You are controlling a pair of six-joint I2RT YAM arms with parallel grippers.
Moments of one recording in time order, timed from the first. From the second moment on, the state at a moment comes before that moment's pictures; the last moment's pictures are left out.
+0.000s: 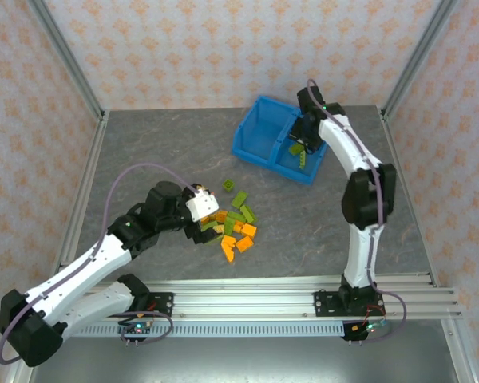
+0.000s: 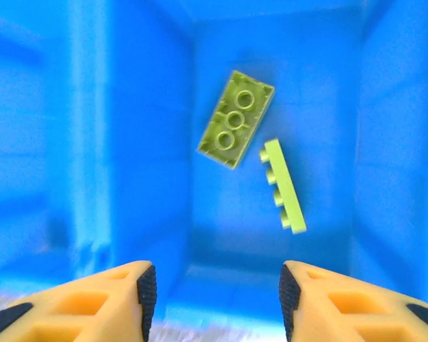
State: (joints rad) left arm -0.59 0.93 0.72 -0.42 0.22 0.40; right arm 0.25 1.97 1.87 -0.97 0.04 0.71
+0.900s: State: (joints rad) left arm -0.98 1.48 0.91 -0.78 -0.07 -1.09; right arm 0.34 1.28 1.23 -0.92 -0.42 0.64
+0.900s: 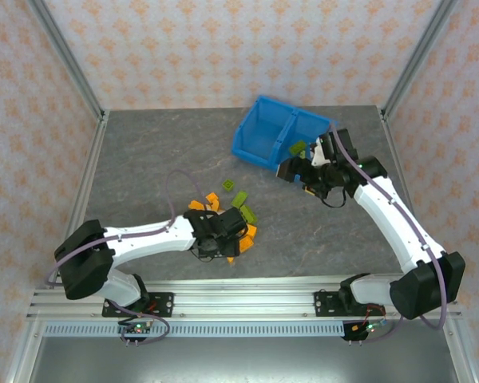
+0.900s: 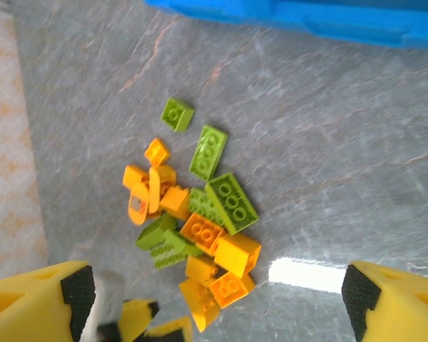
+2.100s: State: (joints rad) left arm -0.68 1.78 1.71 -0.83 -0.23 -0.66; right arm 0.39 1.20 1.22 -0.97 -0.41 0.72
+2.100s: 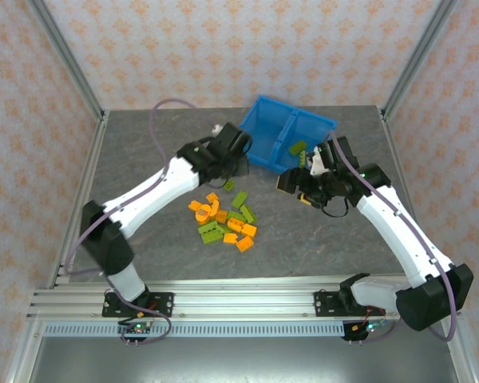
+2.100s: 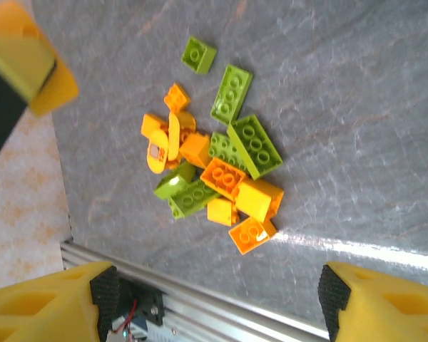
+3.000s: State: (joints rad) left arm -0.60 2.55 2.54 -0.87 -0.34 -0.45; right arm 0.39 1.07 1.24 -1.04 -0.28 0.75
